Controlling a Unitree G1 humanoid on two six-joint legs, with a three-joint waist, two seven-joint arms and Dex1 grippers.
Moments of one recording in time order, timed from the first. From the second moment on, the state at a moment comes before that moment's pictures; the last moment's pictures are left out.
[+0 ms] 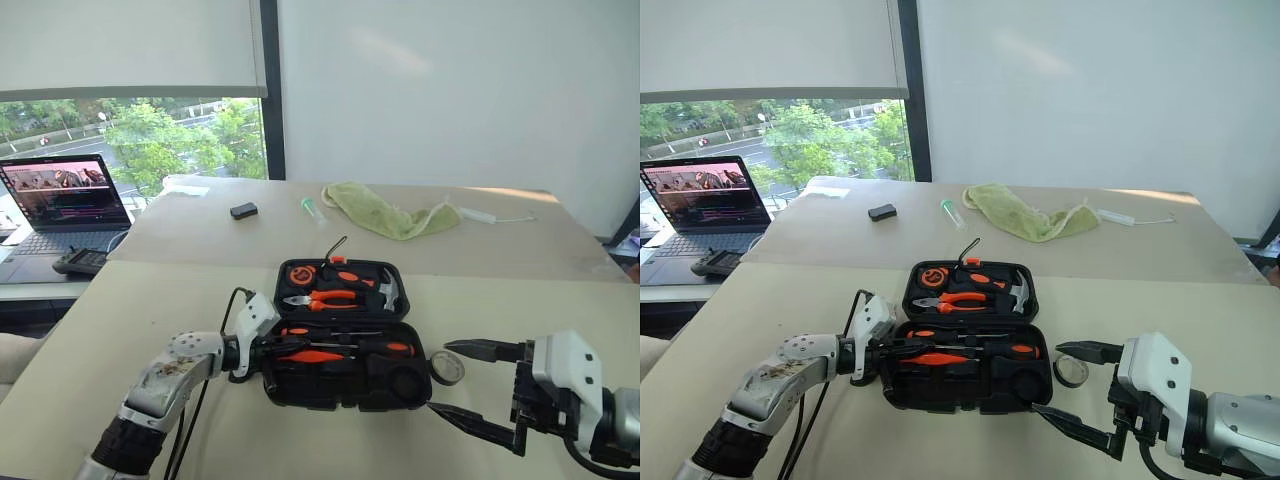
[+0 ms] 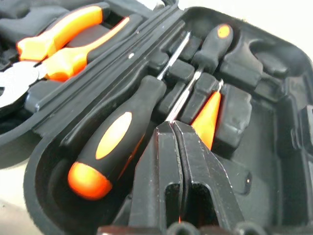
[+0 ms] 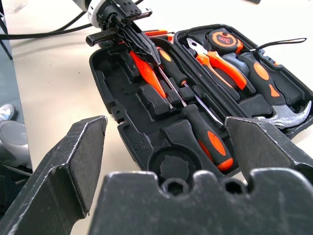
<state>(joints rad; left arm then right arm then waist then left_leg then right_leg) -0.32 0.58 -0.19 -0.17 -0.35 0.54 -0.94 0.37 -0.87 -0.54 -0.87 0.72 0.54 0.91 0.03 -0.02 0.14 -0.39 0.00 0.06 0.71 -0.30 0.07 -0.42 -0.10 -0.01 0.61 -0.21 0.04</state>
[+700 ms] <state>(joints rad) -0.34 0.54 -0.20 -0.15 -0.35 0.51 -1.01 0.37 -0.87 -0.54 -0.87 0.71 0.54 0.91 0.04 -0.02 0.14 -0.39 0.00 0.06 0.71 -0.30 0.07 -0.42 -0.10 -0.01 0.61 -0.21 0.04</state>
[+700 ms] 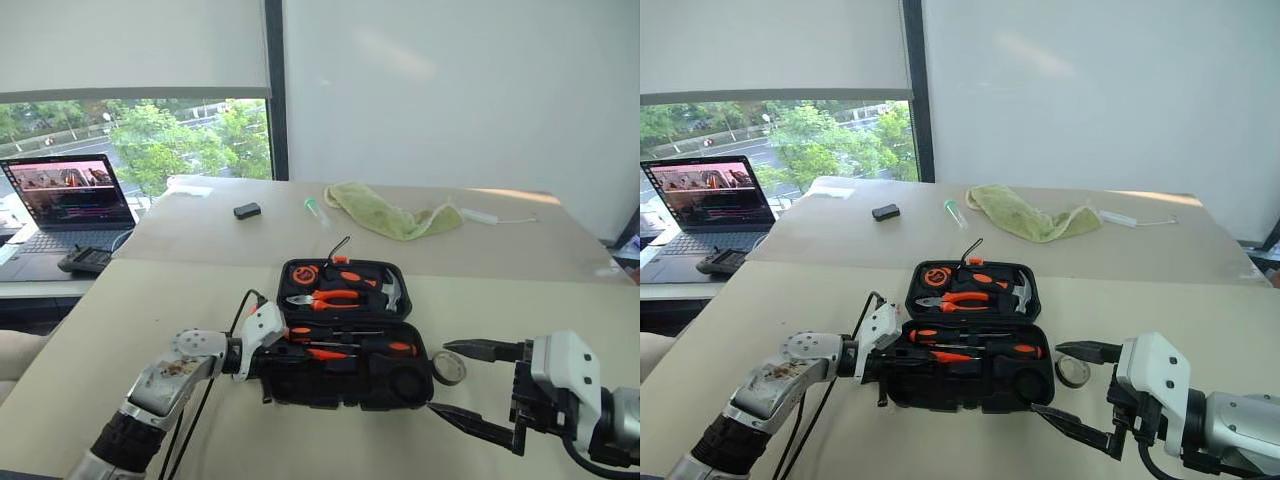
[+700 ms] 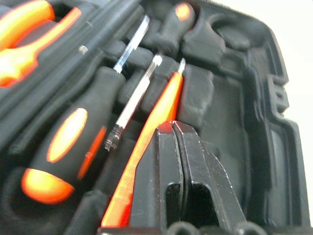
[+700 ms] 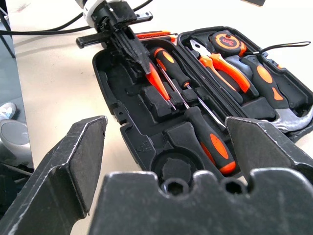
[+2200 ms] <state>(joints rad) -0.41 0.57 -0.32 -0.13 -0.25 0.58 -0.96 0.40 -0.87 -0.54 -0.89 0.72 0.54 0.90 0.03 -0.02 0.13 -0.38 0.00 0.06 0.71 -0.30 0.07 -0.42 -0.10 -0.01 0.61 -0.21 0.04</state>
